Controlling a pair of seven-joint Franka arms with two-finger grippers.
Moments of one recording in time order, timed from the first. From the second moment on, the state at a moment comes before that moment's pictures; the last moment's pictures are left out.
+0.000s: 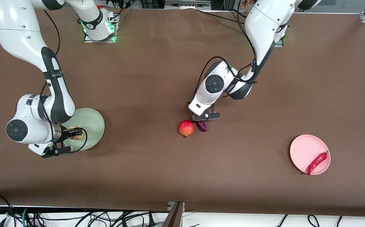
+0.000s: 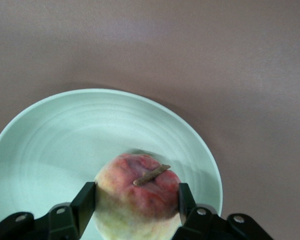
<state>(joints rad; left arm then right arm) -0.48 0.68 -0.19 -1.72 -0.05 2.35 -0.76 0.07 0.73 -0.09 -1.50 0.02 2.08 -0.29</state>
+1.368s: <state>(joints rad) 0.27 0.68 -0.16 -1.51 0.12 2.06 0.35 0.30 0.69 0.17 -1.49 0.05 2.44 0.34</state>
